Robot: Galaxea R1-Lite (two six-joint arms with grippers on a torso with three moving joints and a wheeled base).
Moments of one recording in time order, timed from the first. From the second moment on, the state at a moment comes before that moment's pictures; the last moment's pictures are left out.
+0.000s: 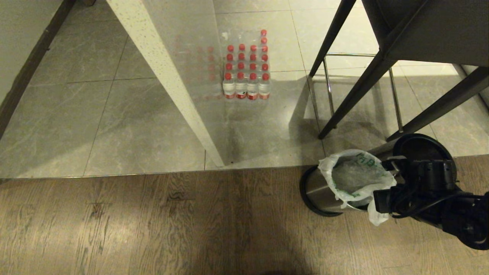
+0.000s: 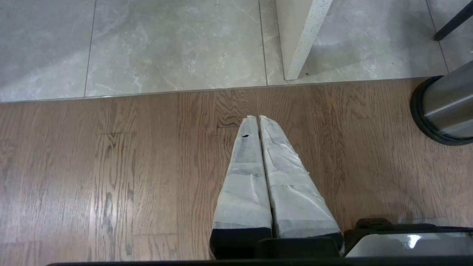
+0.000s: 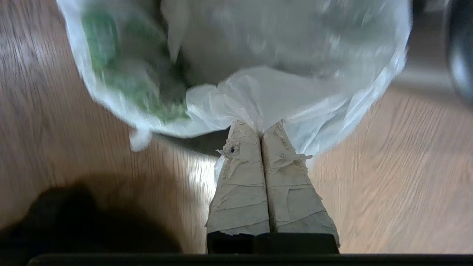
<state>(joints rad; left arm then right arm) 0.00 0.00 0.00 0.00 0.00 -0.01 0.04 1.92 -0.47 -0.87 -0.09 -0.10</state>
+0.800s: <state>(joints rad) 0.00 0.00 0.00 0.00 0.00 -0.01 0.07 2.13 -0.77 -0.93 -0.19 -0.10</state>
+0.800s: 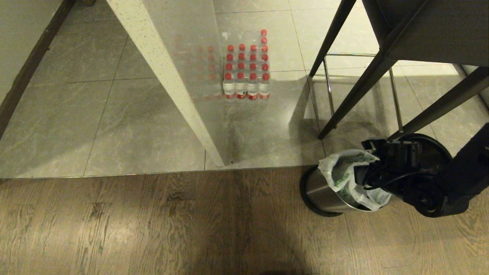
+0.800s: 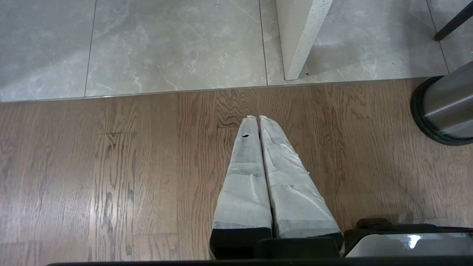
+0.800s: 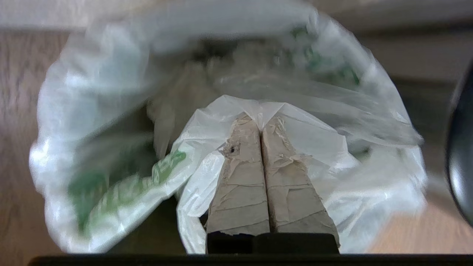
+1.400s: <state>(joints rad) 0.00 0.00 0.00 0.00 0.00 -0.01 0.09 2.22 -0.81 -0.96 -0.26 -0.10</state>
